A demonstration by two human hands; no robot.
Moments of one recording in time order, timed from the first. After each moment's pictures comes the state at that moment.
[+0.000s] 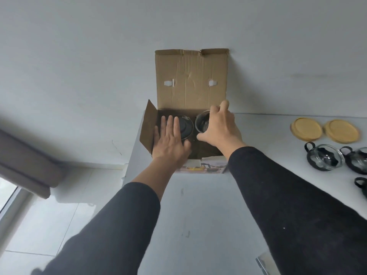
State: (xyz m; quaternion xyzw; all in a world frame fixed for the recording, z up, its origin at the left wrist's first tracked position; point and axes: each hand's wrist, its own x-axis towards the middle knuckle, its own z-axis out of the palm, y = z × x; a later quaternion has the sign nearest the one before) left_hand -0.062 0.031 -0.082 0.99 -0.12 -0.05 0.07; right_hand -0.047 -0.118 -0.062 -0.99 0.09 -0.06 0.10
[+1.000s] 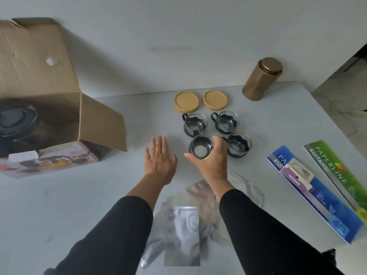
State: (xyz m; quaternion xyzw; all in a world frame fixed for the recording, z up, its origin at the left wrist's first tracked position) left_hand -0.209 -0.249 -0.163 0.95 -0.23 -0.18 0.09; right_hand -0.279 -0.381 -0.153 -0.85 0.31 -0.24 0.34
